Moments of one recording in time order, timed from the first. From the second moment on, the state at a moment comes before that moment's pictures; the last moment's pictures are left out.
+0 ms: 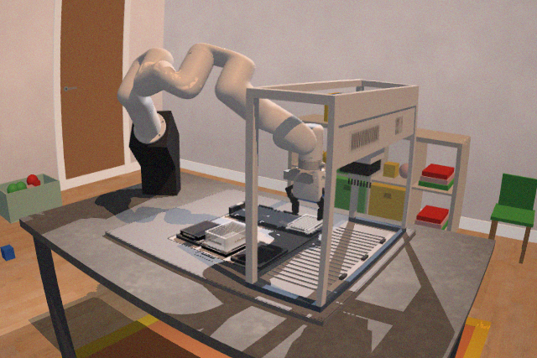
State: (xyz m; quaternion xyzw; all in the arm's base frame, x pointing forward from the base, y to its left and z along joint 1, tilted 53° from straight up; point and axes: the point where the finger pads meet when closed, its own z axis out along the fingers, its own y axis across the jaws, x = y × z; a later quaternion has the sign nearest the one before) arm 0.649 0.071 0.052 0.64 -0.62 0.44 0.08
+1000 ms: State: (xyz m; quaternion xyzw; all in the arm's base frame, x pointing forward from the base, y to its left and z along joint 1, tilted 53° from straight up) arm 0.628 0.099 0.078 0.64 -0.62 0.44 0.08
